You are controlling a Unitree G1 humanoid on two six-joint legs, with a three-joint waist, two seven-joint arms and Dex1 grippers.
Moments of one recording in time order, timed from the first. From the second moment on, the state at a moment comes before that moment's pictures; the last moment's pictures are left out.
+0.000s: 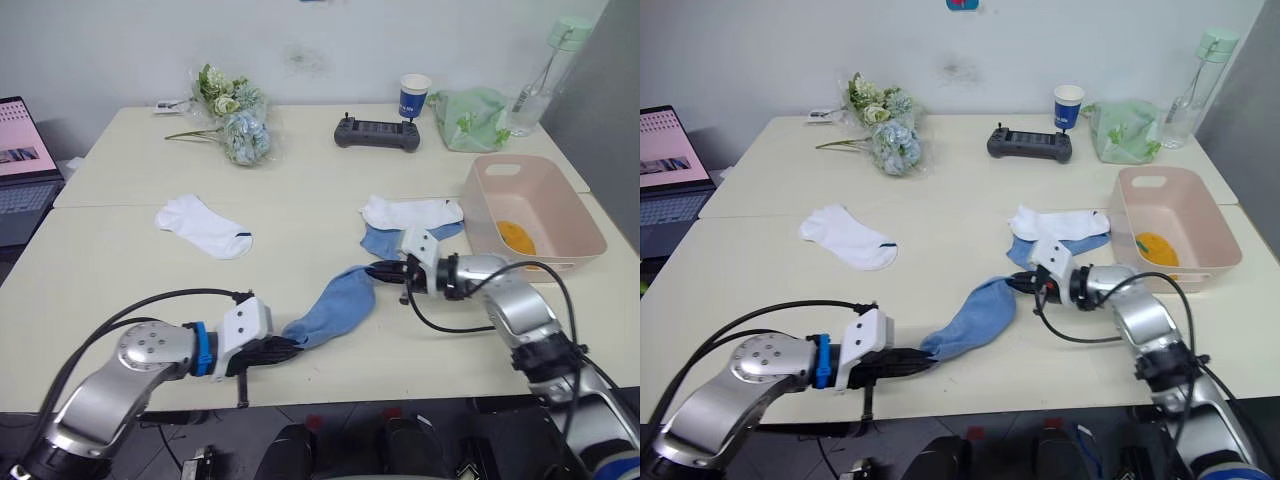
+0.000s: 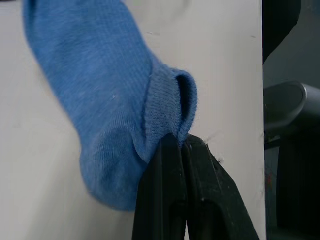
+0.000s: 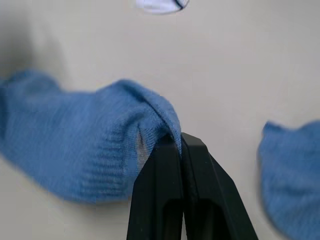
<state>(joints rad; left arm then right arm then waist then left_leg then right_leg) -0.04 0.79 -0.15 -0.47 -0.35 0.46 -1.00 -0.60 -0.40 0.30 0.20 0.16 0.32 0.95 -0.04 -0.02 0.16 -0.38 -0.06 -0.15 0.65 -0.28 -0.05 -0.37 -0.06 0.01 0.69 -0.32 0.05</state>
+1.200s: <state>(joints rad) -0.46 0.74 -0.11 0.03 -0.32 0.47 -0.98 -0.31 -0.62 0.26 -0.24 0.38 0.64 1.13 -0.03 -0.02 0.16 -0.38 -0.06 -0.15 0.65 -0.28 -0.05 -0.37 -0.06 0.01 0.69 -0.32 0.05</state>
